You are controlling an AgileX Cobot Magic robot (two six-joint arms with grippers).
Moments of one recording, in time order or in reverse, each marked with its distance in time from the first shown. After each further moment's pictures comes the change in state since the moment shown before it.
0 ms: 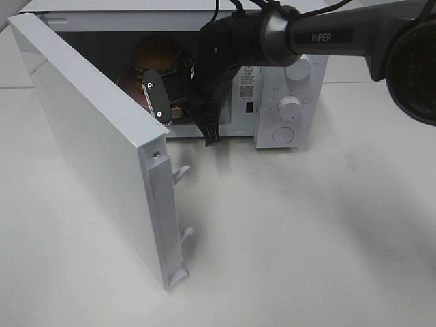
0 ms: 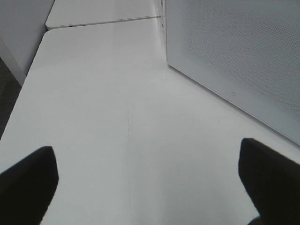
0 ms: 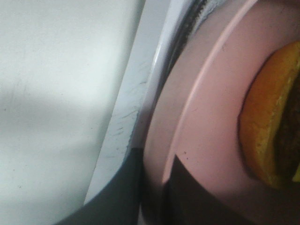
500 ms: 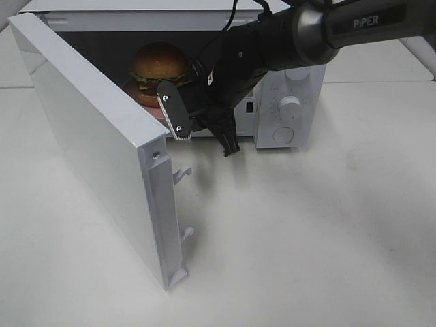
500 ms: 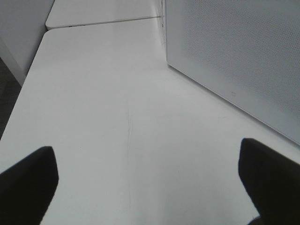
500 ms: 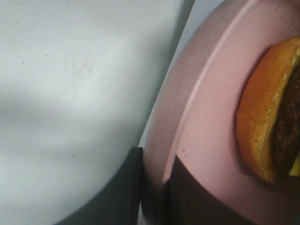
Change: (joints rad) left arm 0.000 0.000 0.000 0.000 0.000 0.000; right arm -0.015 -0.165 0.286 0.056 -0.131 -0.135
